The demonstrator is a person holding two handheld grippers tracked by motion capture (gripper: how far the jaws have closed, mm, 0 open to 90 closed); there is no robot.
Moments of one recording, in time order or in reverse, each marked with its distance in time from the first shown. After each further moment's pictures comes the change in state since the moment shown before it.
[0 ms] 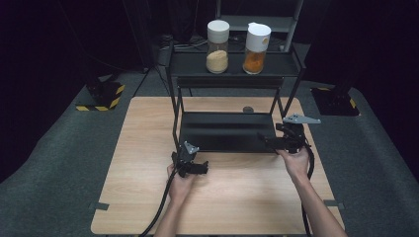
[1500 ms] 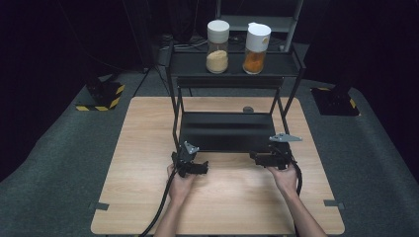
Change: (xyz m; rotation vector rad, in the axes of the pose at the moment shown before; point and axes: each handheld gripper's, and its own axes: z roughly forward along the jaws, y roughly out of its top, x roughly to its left) left arm 0.000 0.000 0.000 0.001 0.000 0.000; right arm 0.013 -0.047 0.036 0.110 -0.016 0.005
